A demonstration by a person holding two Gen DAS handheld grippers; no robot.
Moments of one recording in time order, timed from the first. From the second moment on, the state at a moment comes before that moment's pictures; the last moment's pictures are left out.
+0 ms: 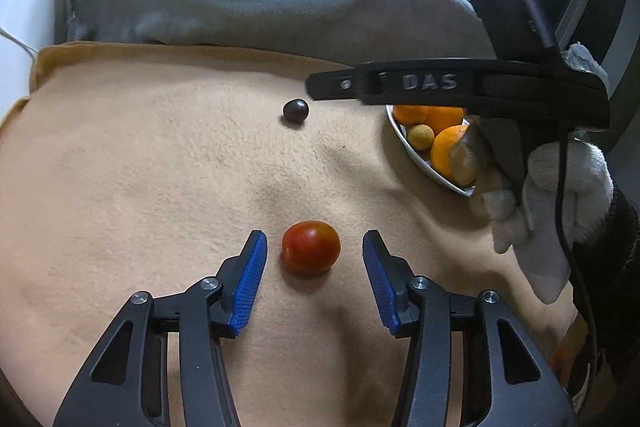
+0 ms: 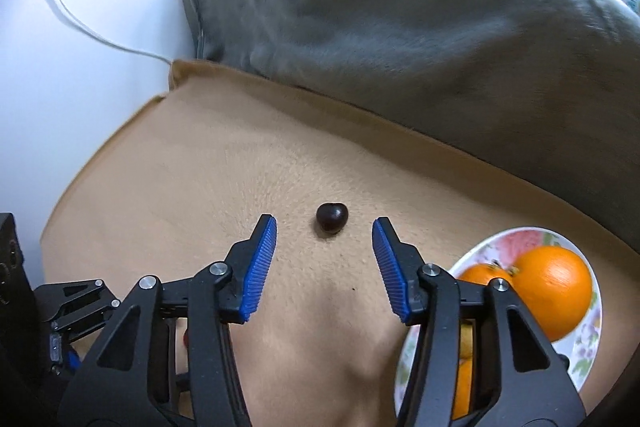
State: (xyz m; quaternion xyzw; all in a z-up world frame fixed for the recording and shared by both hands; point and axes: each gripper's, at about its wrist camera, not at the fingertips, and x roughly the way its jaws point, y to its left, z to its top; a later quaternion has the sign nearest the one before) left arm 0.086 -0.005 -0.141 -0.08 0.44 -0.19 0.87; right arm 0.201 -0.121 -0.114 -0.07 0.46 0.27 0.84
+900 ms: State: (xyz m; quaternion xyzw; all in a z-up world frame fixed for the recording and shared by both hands) left arm 0.096 -0.016 -0.155 -0.07 0.47 -0.19 0.86; right arm 0.228 -0.089 -0.150 -0.12 0.51 0.24 0.82
